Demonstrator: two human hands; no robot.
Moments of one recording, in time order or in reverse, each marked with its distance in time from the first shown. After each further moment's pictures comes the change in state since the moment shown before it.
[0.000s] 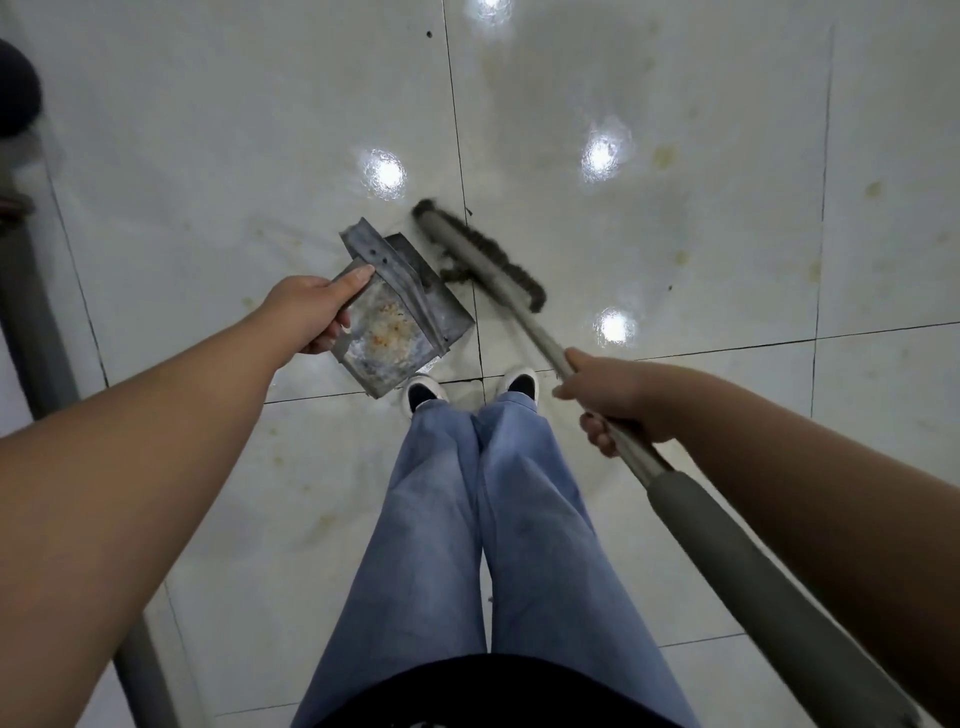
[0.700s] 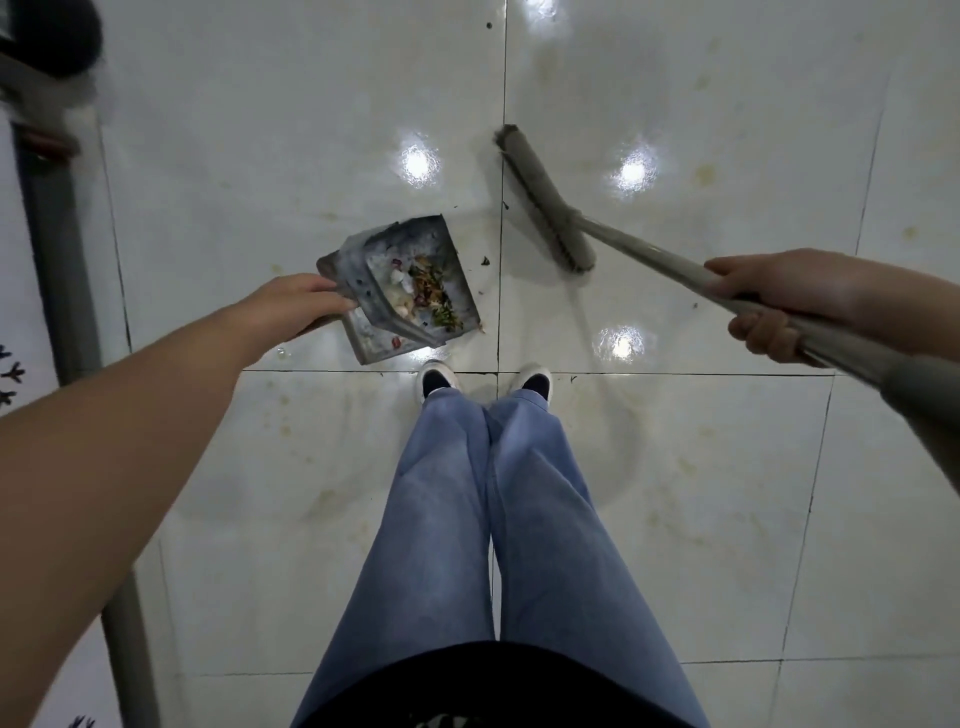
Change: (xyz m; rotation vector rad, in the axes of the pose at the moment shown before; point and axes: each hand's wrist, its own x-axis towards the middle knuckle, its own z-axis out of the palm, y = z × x) left_hand -0.016 -0.050 -0.038 0.069 -0.057 0.076; right_hand -0.052 -0.036 -0.069 0.179 0.220 -0.006
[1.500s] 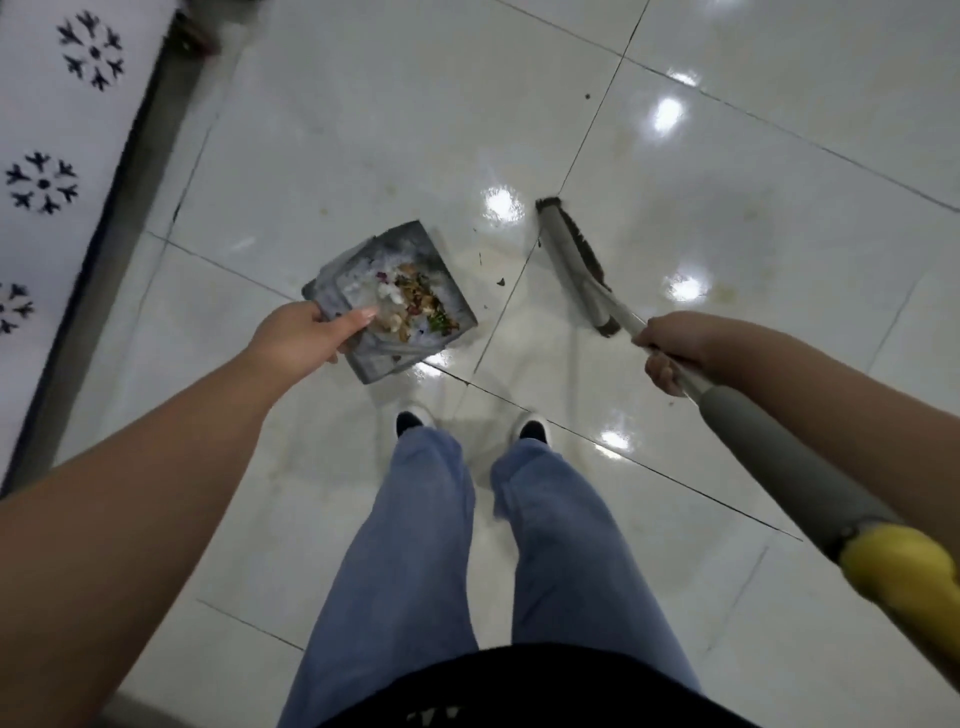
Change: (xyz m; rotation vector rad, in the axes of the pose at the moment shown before) left_hand -0.102 -0.018 0.125 -0.323 0.398 -0.190; right_hand 0.059 0.004 -0.033 -0.390 -0.019 0.024
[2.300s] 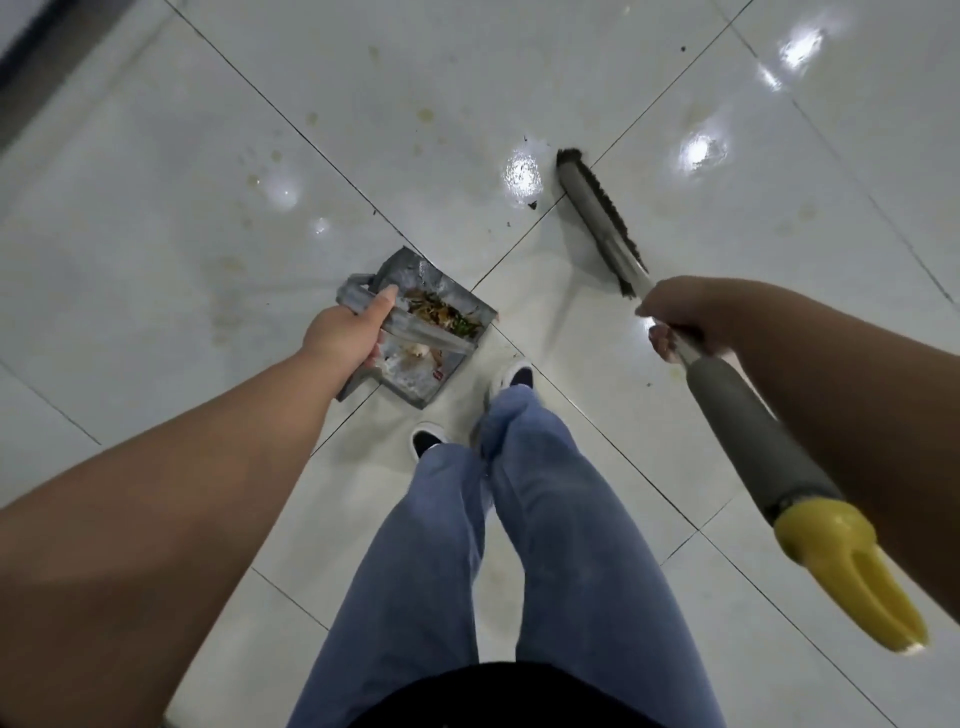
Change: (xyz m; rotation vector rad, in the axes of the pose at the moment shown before) left_hand -0.067 -0.148 0.134 -0.451 0.079 -0.330; right_hand 0.013 0.067 0.064 -0.293 0.112 -0.101
